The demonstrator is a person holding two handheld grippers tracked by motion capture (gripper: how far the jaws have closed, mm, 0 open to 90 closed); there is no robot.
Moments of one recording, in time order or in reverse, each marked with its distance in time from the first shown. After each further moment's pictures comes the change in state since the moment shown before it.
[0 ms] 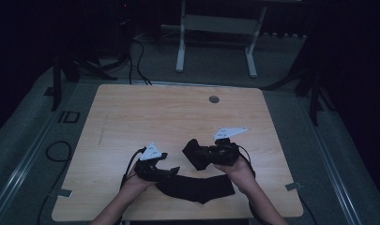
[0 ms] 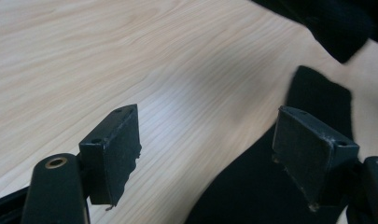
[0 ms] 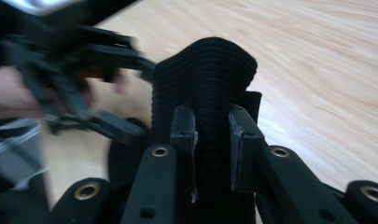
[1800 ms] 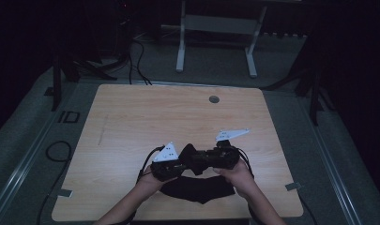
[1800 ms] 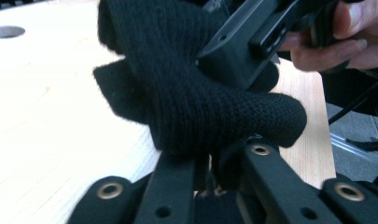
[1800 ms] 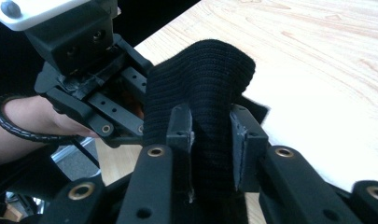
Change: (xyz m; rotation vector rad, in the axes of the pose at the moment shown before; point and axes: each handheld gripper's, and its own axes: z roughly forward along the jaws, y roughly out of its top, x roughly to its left) left arm -0.026 0.031 0.015 -0.085 -0.196 0.111; right arm -0.002 -0.008 -0.001 -0.046 0.154 0.085
